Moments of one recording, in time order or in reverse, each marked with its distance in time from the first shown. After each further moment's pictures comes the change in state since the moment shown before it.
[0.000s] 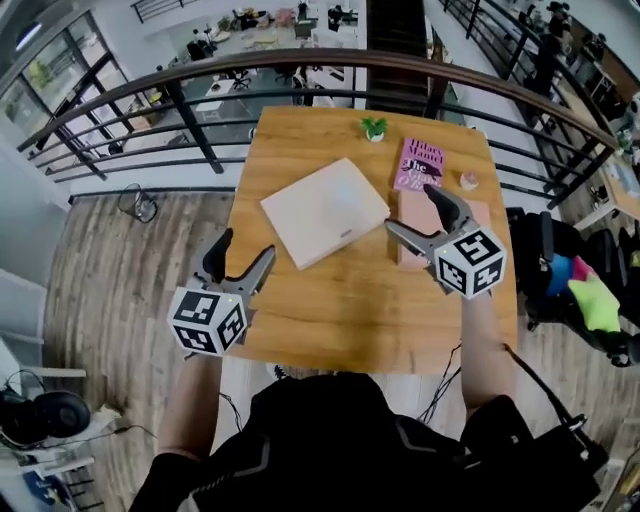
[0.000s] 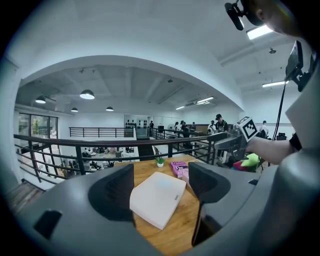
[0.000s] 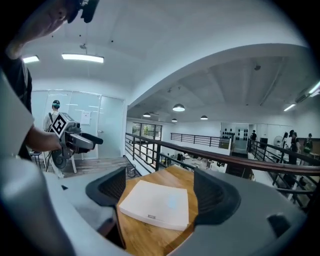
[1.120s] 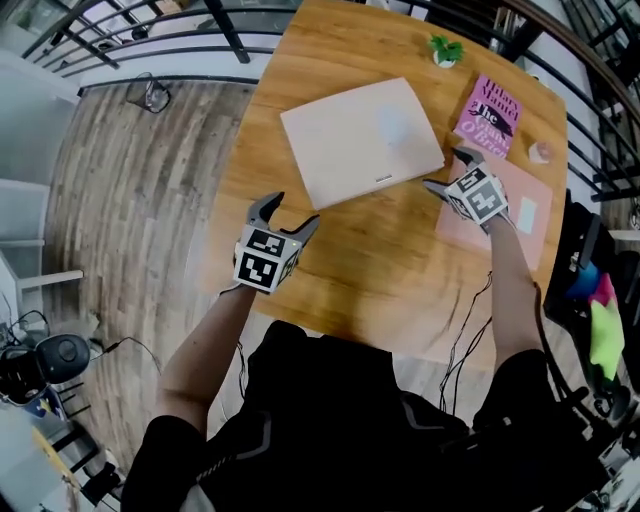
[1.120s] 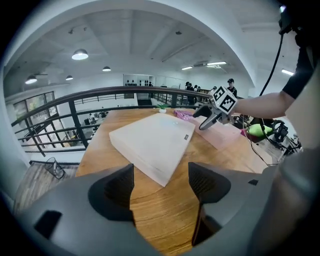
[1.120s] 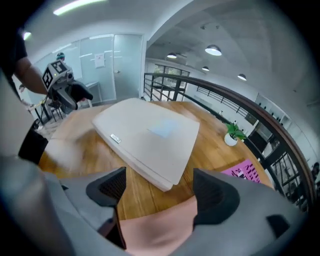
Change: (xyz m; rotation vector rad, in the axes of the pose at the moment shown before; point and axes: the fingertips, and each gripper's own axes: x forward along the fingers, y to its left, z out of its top) left arm 0.110 0.007 -0.236 -0.059 0.489 0.002; right arm 0.157 -0.070 -0.270 -0.236 0.663 0.237
